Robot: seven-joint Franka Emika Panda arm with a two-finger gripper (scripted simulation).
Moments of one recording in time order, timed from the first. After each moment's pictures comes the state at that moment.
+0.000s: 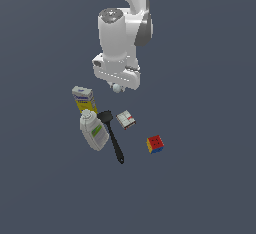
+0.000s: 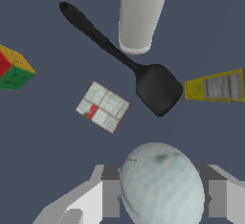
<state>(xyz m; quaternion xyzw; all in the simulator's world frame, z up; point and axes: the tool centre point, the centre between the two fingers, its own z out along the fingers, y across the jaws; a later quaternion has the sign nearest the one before) -0.131 -0.048 0.195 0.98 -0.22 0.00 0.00</state>
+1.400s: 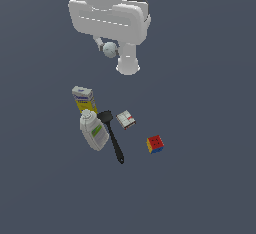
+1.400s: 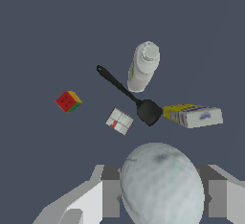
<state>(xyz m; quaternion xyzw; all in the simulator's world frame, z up) -0.062 -0.051 0.411 0.98 -0.22 0.00 0.00</state>
